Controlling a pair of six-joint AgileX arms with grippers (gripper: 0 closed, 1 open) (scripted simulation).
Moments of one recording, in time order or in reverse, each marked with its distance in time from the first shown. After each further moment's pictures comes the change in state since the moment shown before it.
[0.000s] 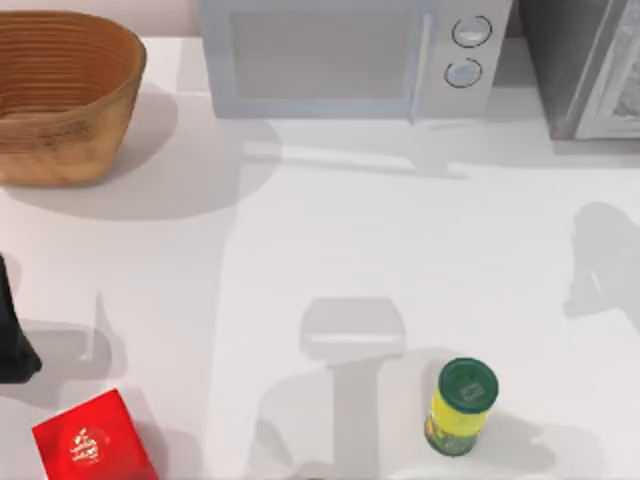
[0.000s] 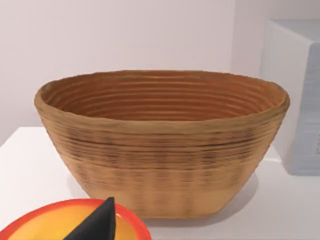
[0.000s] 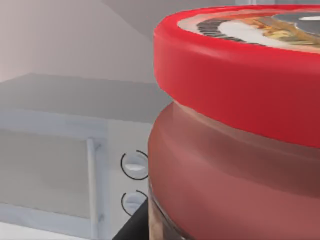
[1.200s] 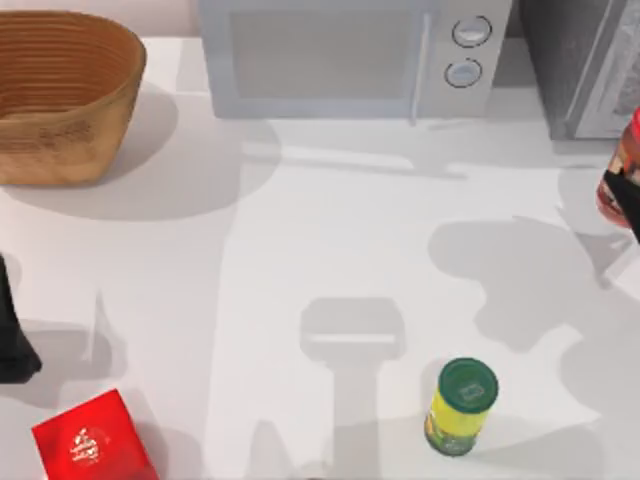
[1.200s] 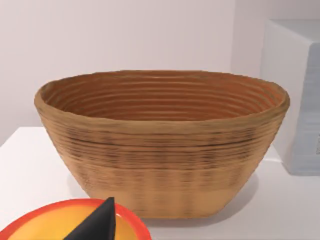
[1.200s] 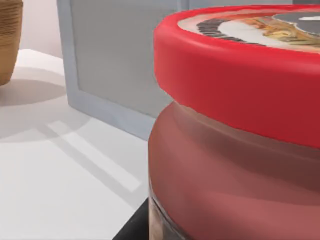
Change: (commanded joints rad) left arm 0.000 0.000 0.000 0.000 0.000 0.000; right arm -0.174 1.465 0.403 1.002 -0.672 0.016
